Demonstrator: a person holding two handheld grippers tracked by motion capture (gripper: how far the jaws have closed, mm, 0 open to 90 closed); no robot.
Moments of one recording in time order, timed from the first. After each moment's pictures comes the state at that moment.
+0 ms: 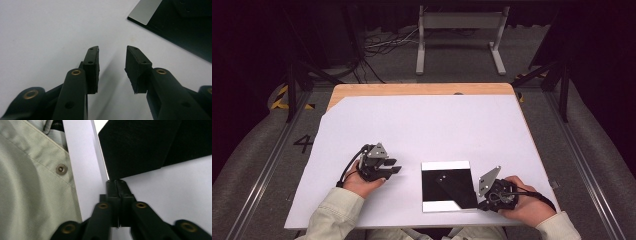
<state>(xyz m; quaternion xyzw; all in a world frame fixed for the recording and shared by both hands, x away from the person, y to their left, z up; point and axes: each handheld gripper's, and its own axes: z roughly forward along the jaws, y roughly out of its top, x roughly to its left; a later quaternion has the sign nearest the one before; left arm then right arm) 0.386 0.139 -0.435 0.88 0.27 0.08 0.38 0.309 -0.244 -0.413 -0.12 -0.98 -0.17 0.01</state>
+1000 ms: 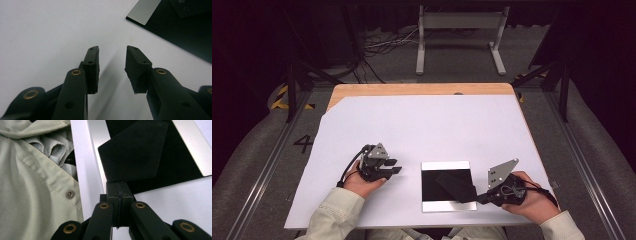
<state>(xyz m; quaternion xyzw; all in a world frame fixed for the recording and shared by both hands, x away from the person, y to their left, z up) 0.386 0.137 -0.437 0.88 0.27 0.08 0.38 0.312 -0.259 -0.389 -0.12 -0.95 -0.29 0.00</state>
